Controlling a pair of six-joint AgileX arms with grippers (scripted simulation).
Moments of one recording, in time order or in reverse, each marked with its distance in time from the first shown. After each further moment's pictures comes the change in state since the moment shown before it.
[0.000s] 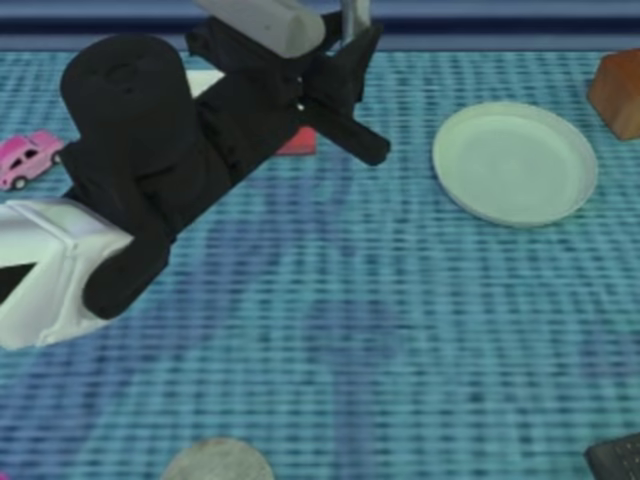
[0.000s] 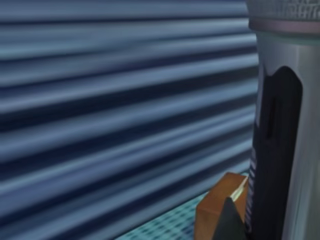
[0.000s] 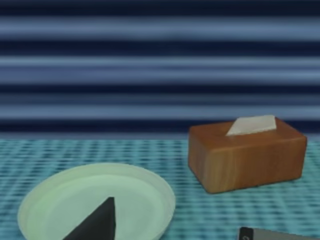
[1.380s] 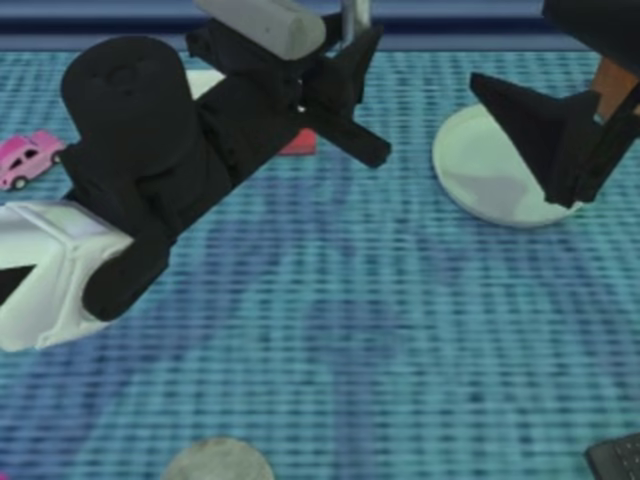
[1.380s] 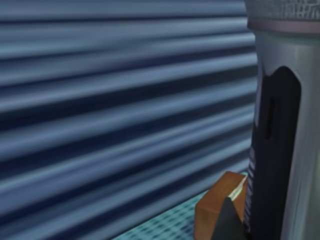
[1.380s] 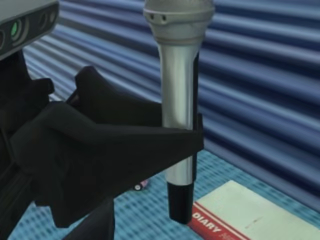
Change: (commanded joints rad) left arm -0.002 -0.002 -0.002 -0.001 -0.001 0.000; right arm 0.325 1.126 0.751 0.324 -0.573 0.001
